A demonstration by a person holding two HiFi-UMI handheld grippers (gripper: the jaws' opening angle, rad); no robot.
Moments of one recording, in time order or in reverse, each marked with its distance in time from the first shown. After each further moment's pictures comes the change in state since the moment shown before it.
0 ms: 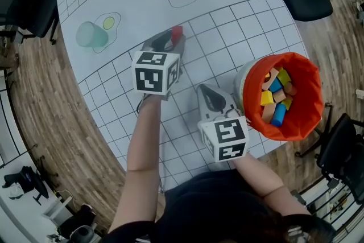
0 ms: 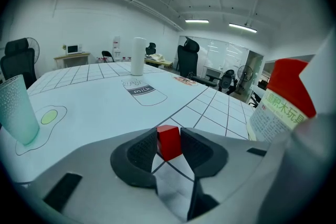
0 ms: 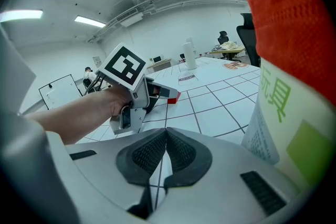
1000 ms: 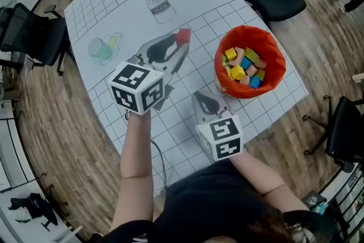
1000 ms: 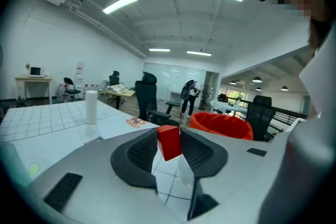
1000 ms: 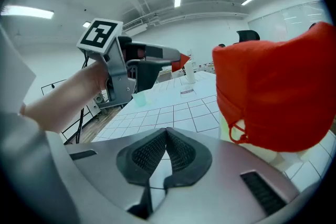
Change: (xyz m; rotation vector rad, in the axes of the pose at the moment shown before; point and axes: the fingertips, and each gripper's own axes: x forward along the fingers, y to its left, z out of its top) left arm -0.147 -0.145 0.090 0.199 -0.301 -0.354; right arm -0.102 0.032 0.002 -0.032 -0.113 -0.015
